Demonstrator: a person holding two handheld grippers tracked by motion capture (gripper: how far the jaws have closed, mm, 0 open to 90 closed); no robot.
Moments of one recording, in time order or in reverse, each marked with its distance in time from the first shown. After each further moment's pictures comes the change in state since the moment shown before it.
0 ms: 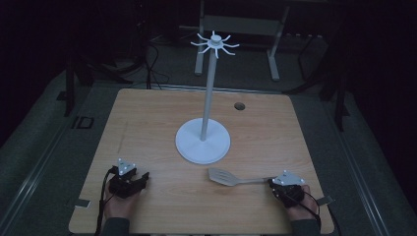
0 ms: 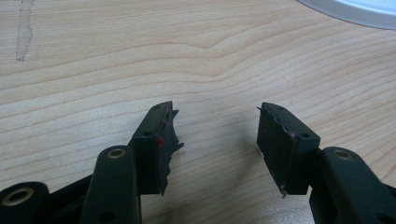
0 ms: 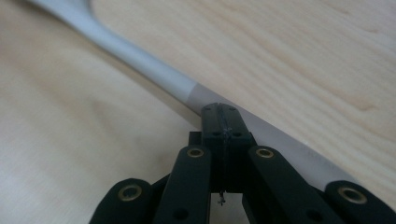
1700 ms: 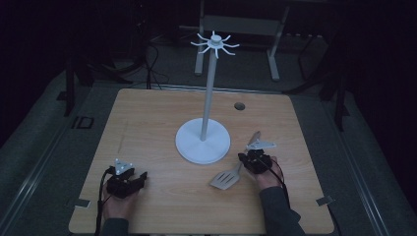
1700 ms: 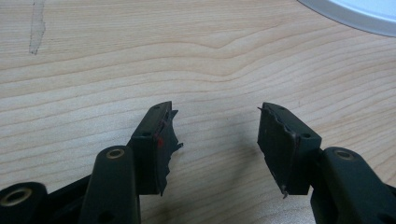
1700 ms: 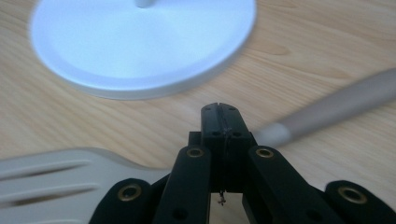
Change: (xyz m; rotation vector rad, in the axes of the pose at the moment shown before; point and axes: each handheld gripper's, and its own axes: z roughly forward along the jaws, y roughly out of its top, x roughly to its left) left arm 0.005 -0.001 -0.002 -0.007 0.002 -0.037; right arm 0.014 0.098 0.065 -0.068 0.192 0.172
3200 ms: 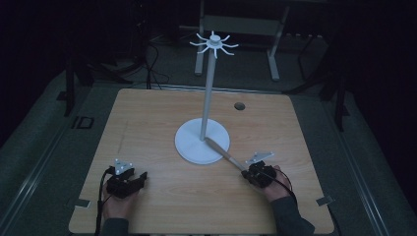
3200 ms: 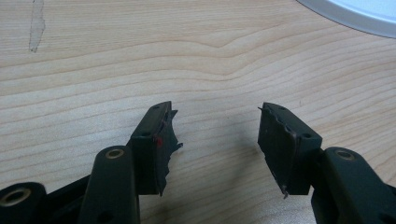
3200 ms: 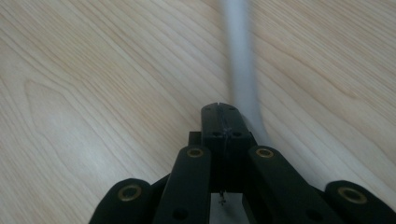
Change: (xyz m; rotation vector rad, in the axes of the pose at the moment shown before) left arm 0.001 0.000 0.000 0.002 -0.001 -0.006; right arm 0.005 -0.028 -0.020 0.215 0.081 -0.155
